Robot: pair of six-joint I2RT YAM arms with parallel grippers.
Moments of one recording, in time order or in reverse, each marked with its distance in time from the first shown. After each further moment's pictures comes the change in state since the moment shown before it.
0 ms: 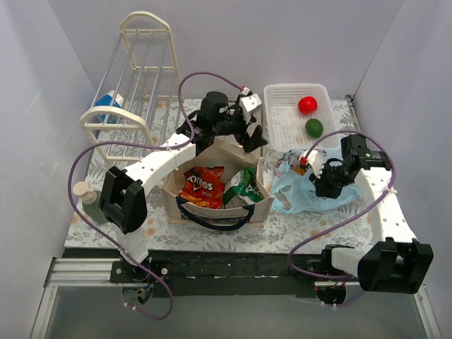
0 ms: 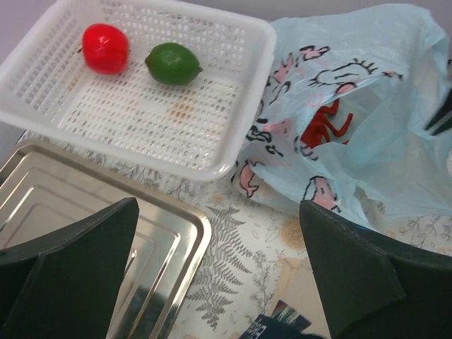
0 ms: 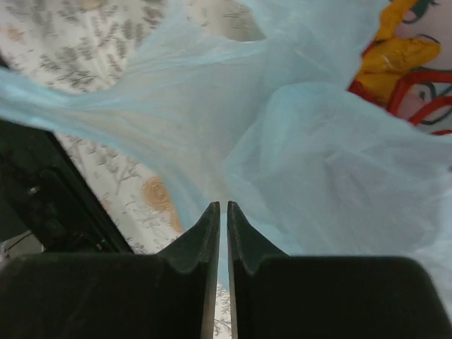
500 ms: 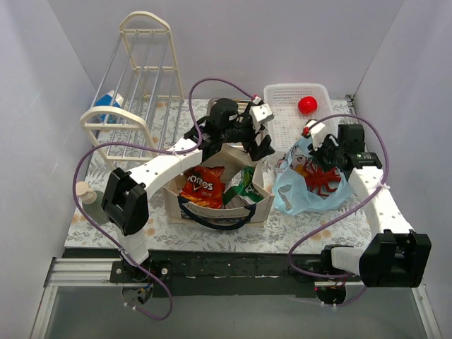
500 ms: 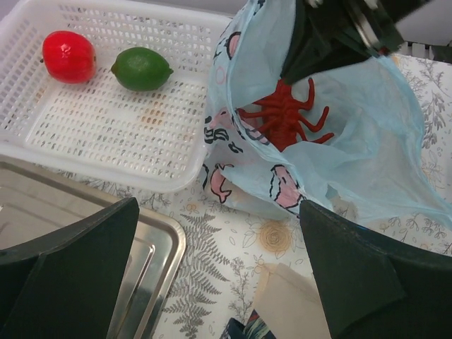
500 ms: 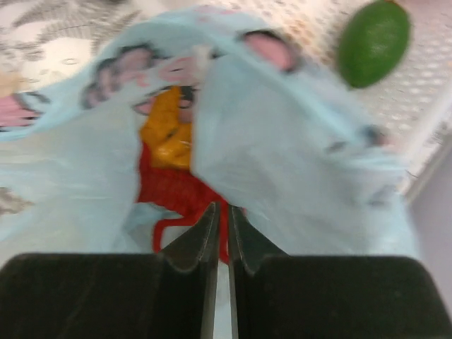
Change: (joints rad) left arm -0.105 0.000 -0.021 0.010 -0.029 0.029; right arm 0.031 0.089 -0.020 0.661 0.212 0.448
